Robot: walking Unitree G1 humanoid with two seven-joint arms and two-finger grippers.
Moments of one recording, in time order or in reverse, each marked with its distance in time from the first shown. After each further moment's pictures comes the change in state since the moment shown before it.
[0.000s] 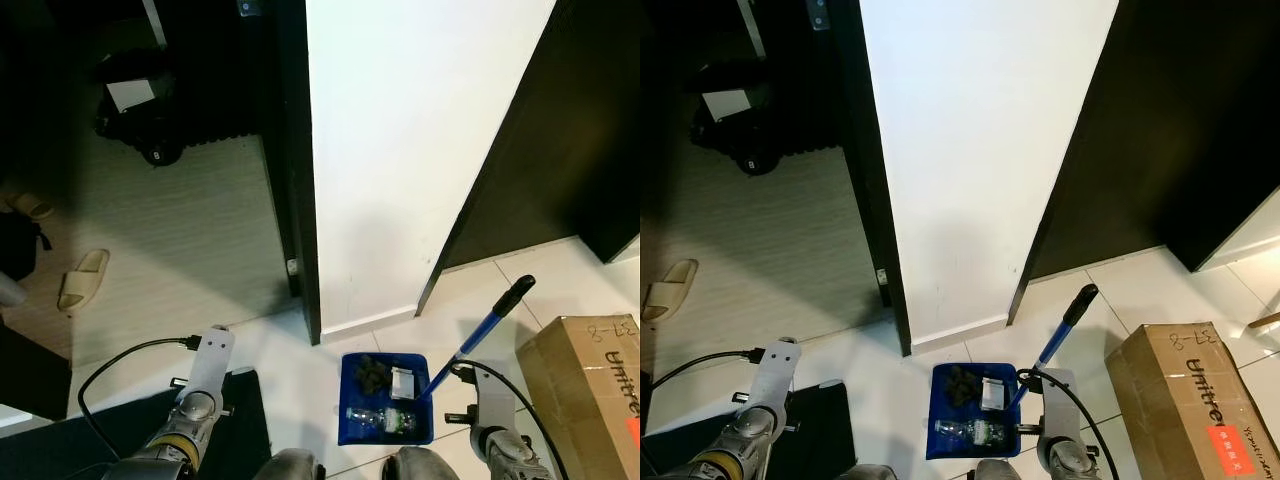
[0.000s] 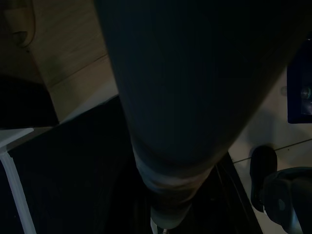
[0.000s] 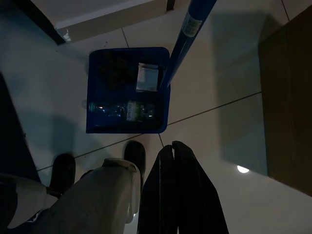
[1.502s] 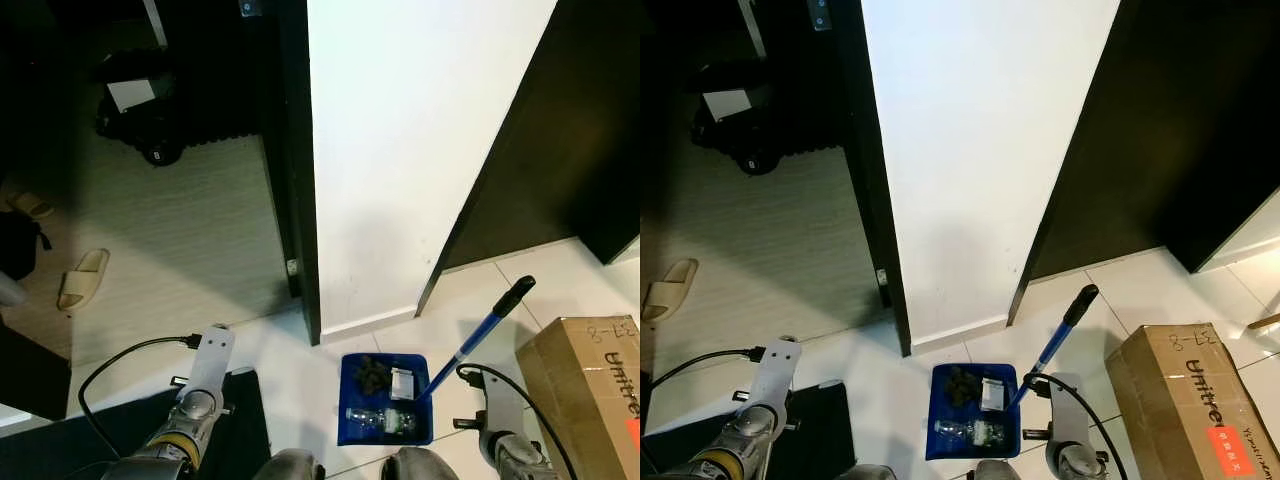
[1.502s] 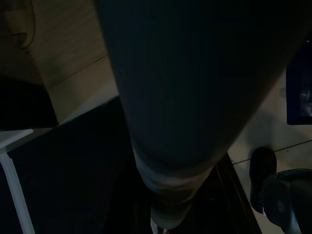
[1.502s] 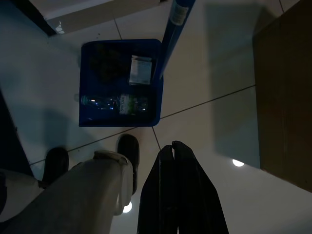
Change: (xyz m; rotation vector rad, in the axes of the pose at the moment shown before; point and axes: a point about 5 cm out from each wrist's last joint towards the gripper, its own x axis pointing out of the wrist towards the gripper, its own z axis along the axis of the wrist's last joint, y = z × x) left arm 0.000 0.000 0.001 0.001 -0.003 0.000; right arm -0.001 -0.008 -0.003 -0.007 0.028 -0.014
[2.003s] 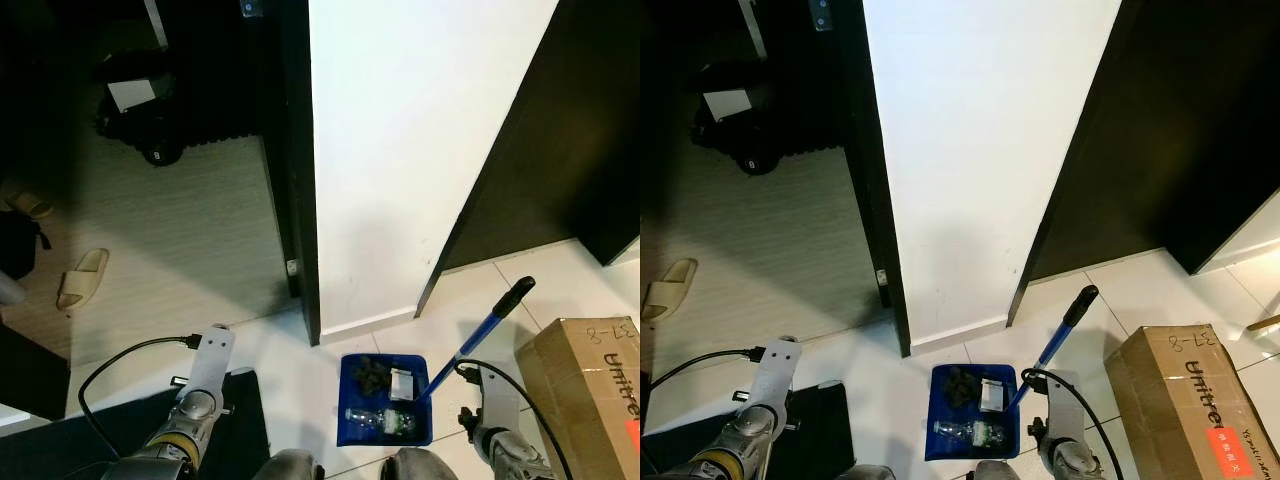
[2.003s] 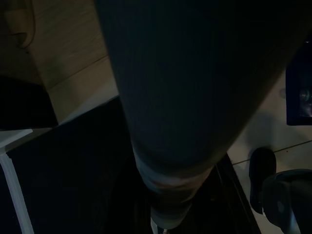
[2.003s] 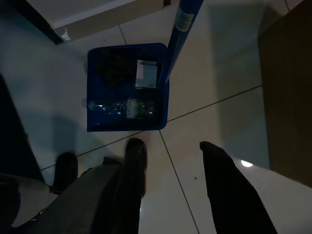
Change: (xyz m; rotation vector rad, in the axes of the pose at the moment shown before) left arm 0.000 0.000 0.000 0.001 0.000 0.000; right arm 0.001 0.001 0.002 0.034 -0.007 0.003
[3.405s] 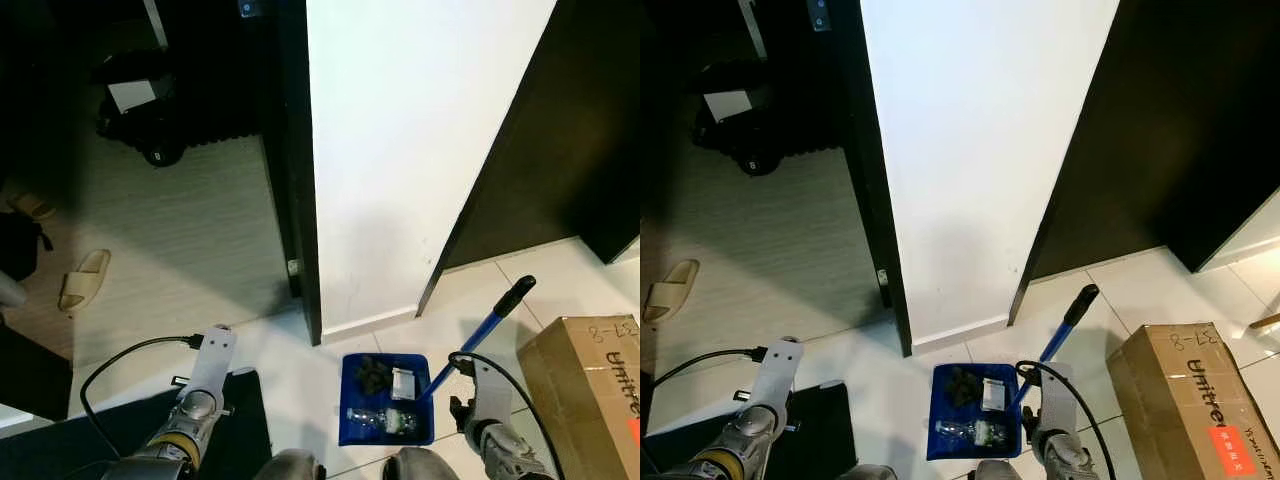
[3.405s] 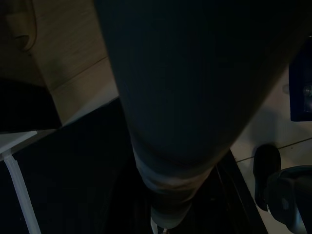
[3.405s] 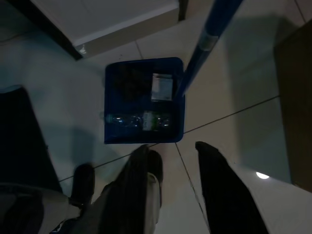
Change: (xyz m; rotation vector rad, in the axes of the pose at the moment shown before) left arm 0.000 0.000 0.001 0.018 0.003 -0.002; right arm 0.002 0.019 0.009 0.043 -0.053 0.064
